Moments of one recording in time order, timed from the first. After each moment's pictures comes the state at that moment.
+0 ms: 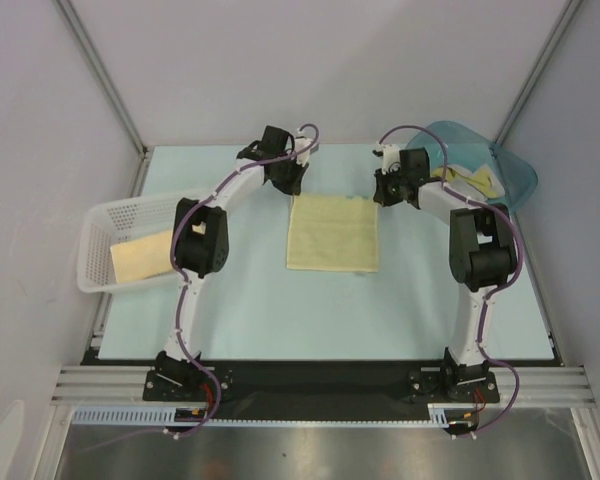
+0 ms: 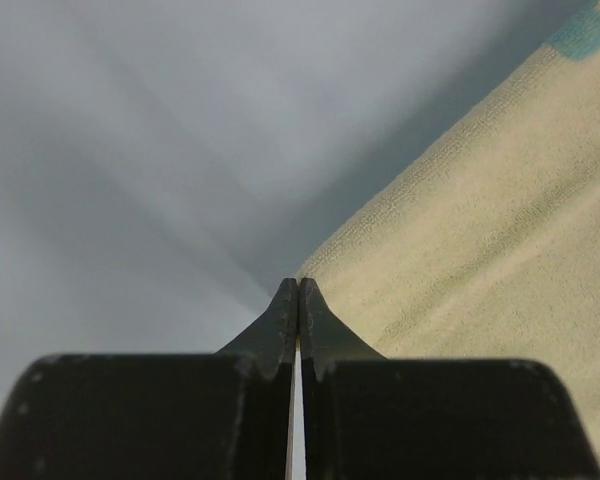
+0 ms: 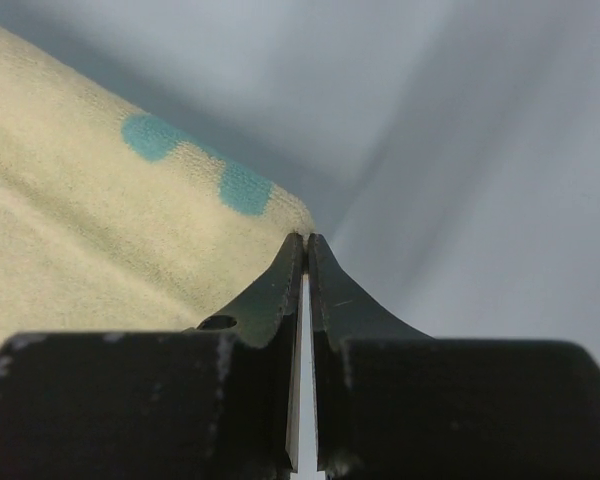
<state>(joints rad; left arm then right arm) -0.38 2.37 2.10 -0.63 0.31 0.25 0.18 2.06 1.46 -0.15 -0.31 -0.13</state>
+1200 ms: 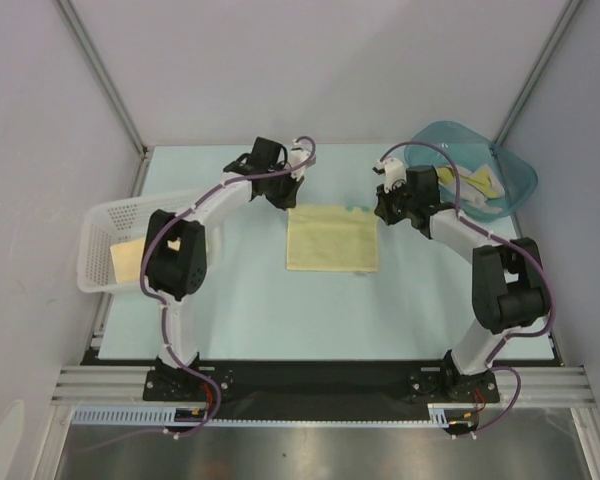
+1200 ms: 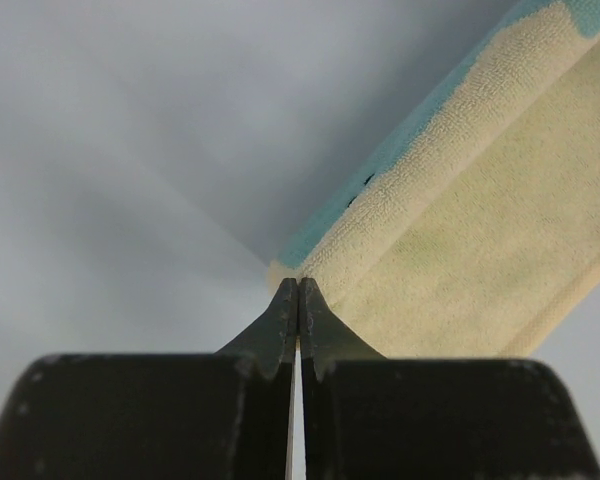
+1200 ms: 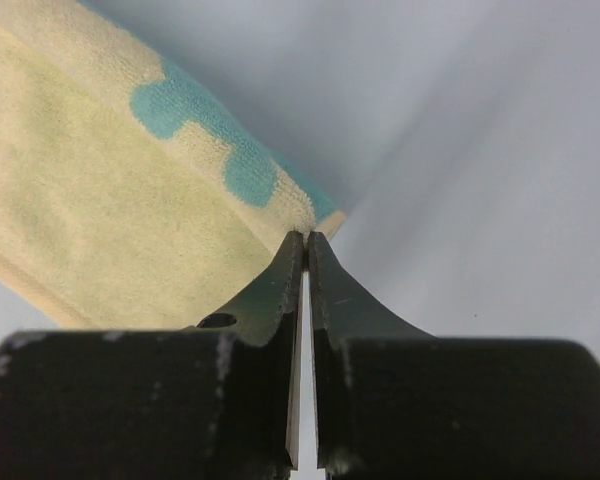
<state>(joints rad) -0.41 2.05 1.70 -0.53 0.33 0.30 0.22 1.71 1.10 -0.03 -0.33 -0.20</state>
